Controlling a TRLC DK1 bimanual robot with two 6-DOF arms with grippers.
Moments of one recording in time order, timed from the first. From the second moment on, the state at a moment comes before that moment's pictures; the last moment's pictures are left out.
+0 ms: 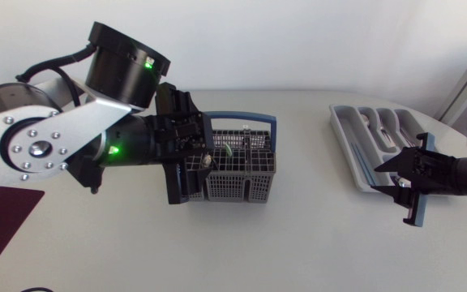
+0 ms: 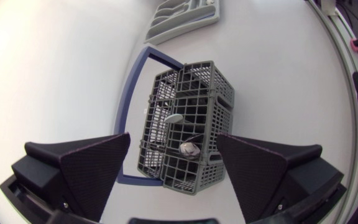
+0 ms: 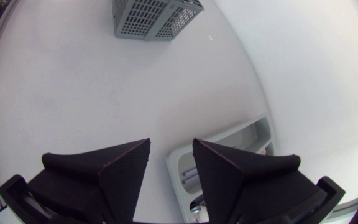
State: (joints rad) left arm -0.71 1.37 1.01 -0.34 -0.08 0.97; right arm -0.30 1.29 0.70 -0.41 -0.48 -1.47
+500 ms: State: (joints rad) left arm -0.74 1.51 1.02 -0.33 -0.09 1.33; right arm -0.09 1.25 0.62 -0.37 -0.48 -1.29
